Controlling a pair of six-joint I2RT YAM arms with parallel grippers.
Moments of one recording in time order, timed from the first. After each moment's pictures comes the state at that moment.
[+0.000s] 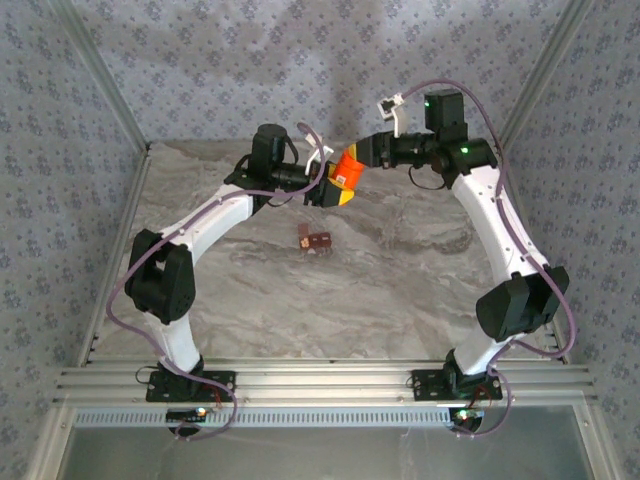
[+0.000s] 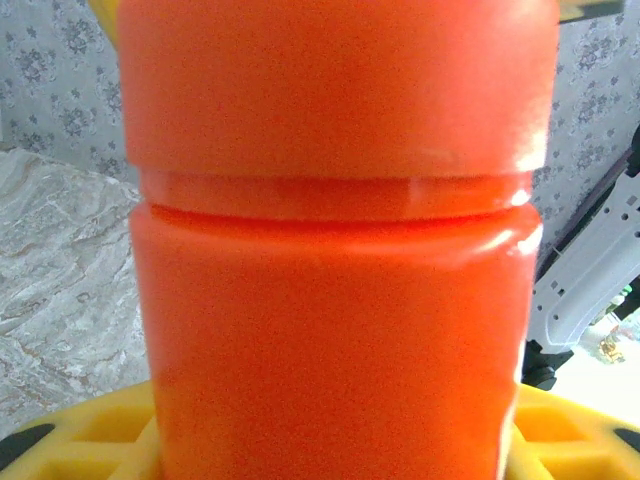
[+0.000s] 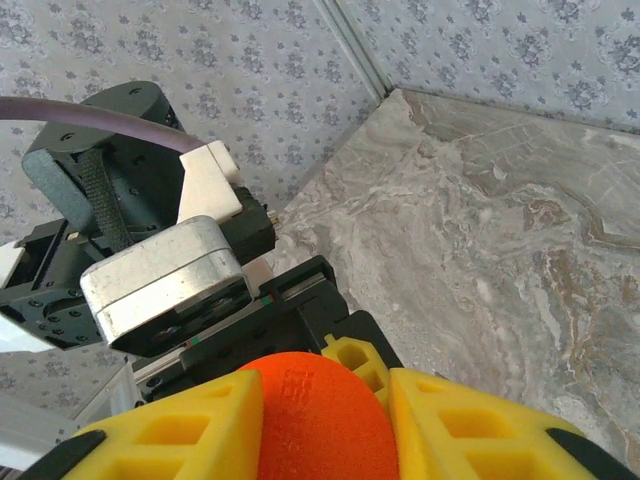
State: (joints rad) left arm -0.52 1.82 1.52 0.00 1.15 -0.11; right arm 0.27 1.64 1.78 -0.67 -0.84 0.16
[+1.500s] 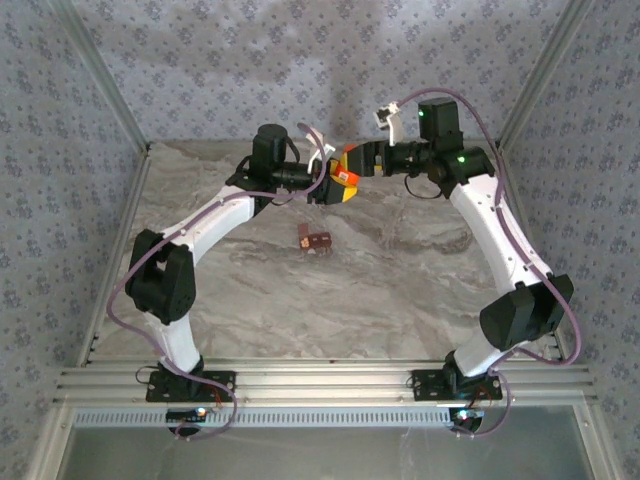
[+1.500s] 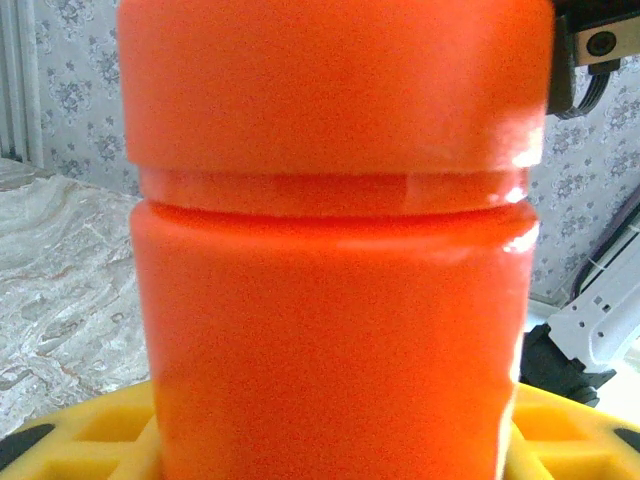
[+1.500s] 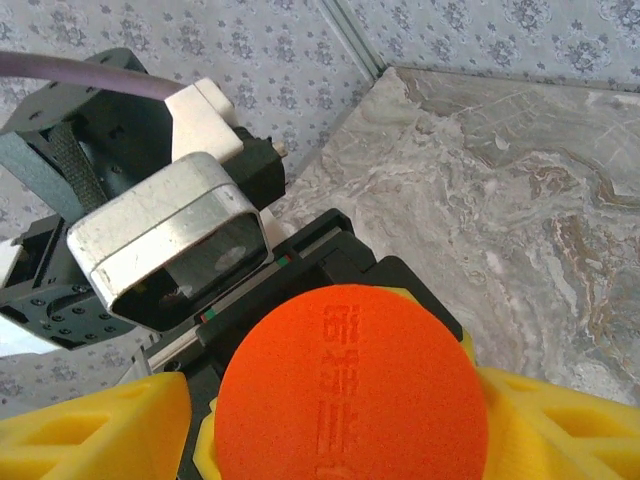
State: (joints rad) left arm -0.53 1.82 1.51 0.07 1.09 -0.12; right arm 0.30 1.58 1.71 -0.66 -0.78 0.23
